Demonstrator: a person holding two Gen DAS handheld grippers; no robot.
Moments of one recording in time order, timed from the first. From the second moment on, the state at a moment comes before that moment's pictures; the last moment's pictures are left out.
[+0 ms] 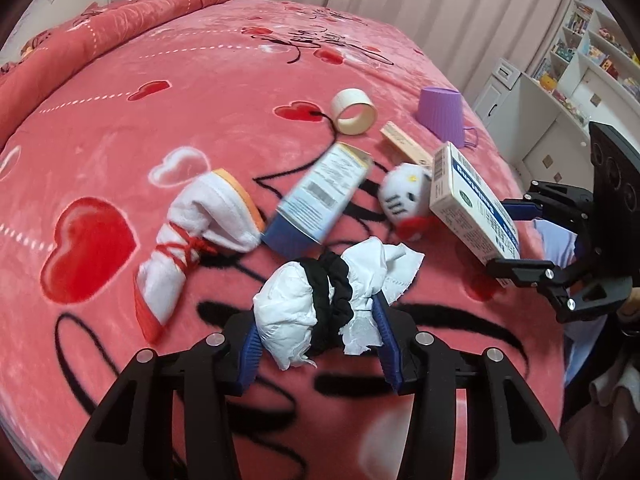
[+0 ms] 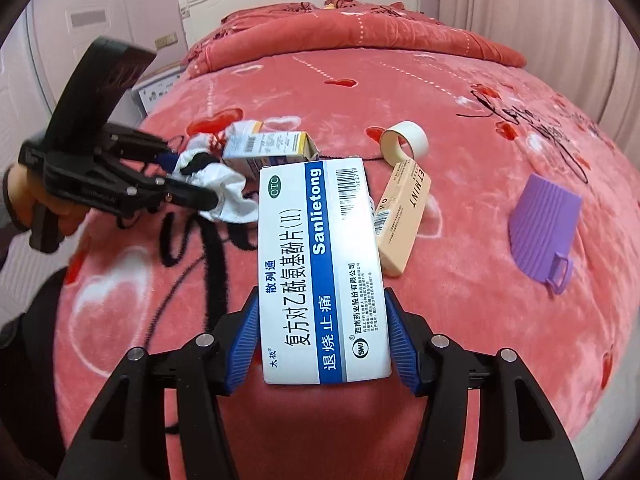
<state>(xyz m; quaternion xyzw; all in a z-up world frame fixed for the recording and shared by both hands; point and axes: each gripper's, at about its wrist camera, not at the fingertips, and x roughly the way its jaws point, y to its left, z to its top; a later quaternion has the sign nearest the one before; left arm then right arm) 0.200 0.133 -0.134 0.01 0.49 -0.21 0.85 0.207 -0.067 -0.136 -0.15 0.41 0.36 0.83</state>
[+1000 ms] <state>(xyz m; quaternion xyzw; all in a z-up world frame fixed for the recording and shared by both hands) 0.101 -0.050 -0.048 0.07 0.45 -0.28 0.85 0.083 -0.259 -0.046 -0.07 0.35 0.33 0.87</state>
